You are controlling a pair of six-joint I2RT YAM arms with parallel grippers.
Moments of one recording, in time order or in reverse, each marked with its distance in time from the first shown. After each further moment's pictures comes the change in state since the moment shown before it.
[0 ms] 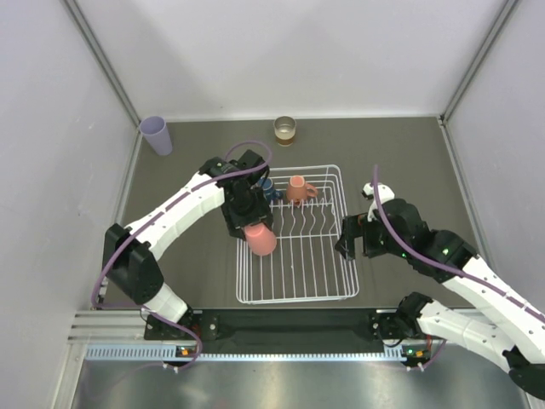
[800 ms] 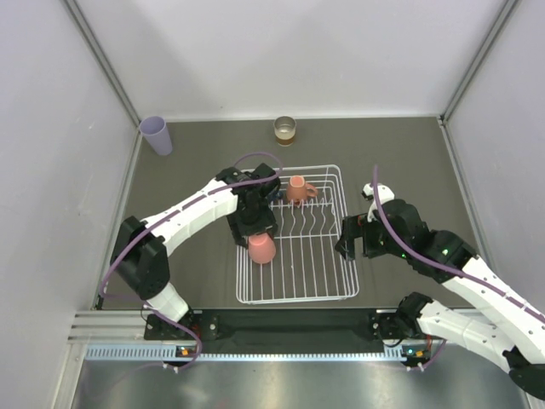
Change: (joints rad) left arm -0.065 0.053 -0.076 0.054 -0.092 -0.085; right arm 0.000 -0.002 -0.007 0.003 0.000 0.000
